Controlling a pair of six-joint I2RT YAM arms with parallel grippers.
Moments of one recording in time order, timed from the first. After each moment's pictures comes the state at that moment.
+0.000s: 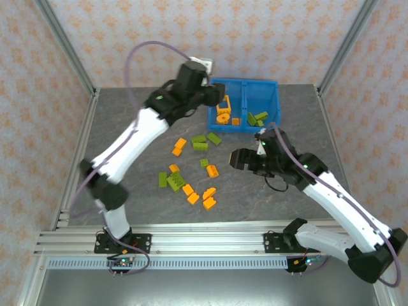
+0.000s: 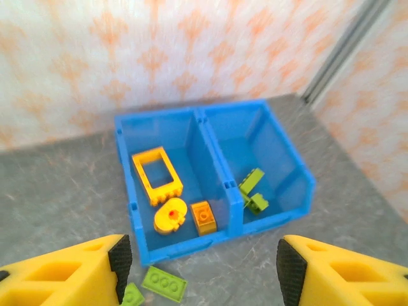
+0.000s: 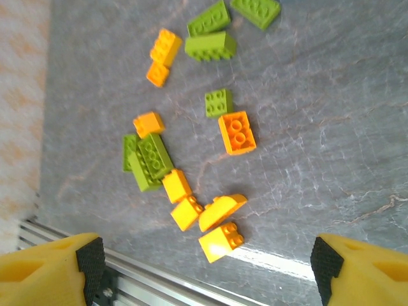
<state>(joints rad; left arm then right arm) -0.62 1.70 1.96 -0.71 -0.16 -0.30 0.65 1.03 1.06 -0.88 -0.15 0.74</state>
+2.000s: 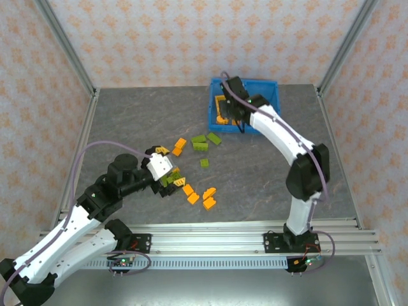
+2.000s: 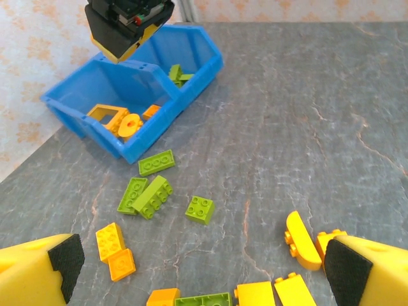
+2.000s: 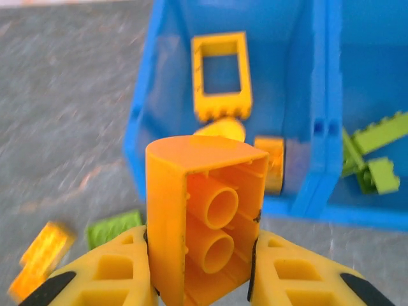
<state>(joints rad) -0.62 0.66 0.71 -0.44 0.18 0.33 0.50 1.91 1.82 -0.79 0.22 0.42</state>
